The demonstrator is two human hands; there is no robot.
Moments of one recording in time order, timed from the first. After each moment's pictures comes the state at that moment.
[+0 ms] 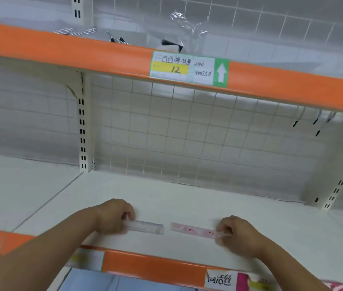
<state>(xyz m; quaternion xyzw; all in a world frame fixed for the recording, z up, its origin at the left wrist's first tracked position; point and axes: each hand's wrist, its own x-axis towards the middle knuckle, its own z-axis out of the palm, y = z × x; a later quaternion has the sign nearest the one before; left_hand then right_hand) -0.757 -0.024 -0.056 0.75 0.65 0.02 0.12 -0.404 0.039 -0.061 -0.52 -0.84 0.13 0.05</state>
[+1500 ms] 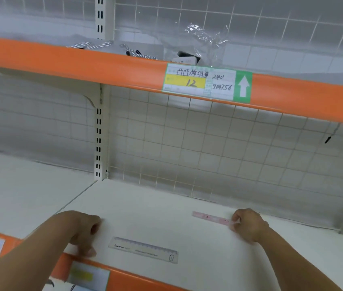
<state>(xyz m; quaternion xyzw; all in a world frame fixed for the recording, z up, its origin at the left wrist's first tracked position) -0.812 -0.054 -0.031 0.55 0.79 -0.20 0.17 -0.424 0.142 -0.058 -0.62 -0.77 0.10 0.08</state>
